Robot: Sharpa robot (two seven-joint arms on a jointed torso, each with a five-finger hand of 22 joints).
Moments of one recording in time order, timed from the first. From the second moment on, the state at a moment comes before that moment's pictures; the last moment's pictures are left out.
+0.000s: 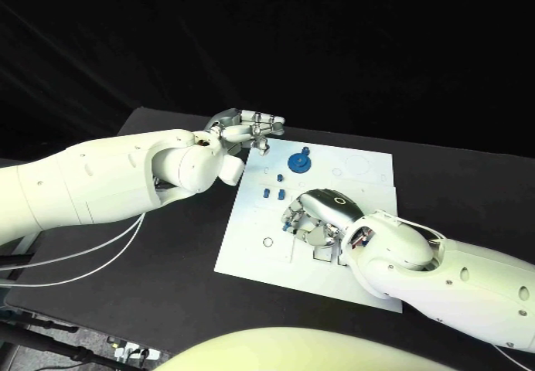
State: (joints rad) left arm 1.22 -0.92 0.00 1.58 -0.02 -0.34 0.19; left_hand 1.48 -0.19 0.43 0.18 0.23 1.05 0.17 0.10 0.09 1.19 0.10 0.16 0.22 1.21 0.01 0.96 0.51 0.14 1.16 0.10 0.88 1.02; right arm 1.08 -0.62 -0.12 1.67 -1.64 -0.39 -0.22; right_hand 1.50 -0.16 0.41 0.19 0.25 1.16 0.12 0.10 0.18 1.27 0.05 0.08 0.17 1.47 -0.01 1.43 1.31 0.08 1.42 0.08 1.23 1.31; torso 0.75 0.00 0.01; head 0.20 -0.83
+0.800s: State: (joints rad) left arm 1.22 -0.92 0.00 1.58 -0.02 -0.34 0.18; left_hand 1.47 -0.19 0.43 0.18 0.23 1.05 0.17 0.10 0.09 1.19 0.10 0.16 0.22 1.21 0.01 0.96 0.51 0.14 1.16 0.10 0.88 1.02; right arm 1.08 -0.61 -0.12 1.68 -1.66 -0.35 -0.25; right_hand 1.41 -0.18 0.39 0.20 0.23 1.06 0.15 0.06 0.16 1.21 0.09 0.07 0.15 1.47 0.00 1.44 1.31 0.08 1.41 0.10 1.19 1.31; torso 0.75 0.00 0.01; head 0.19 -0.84
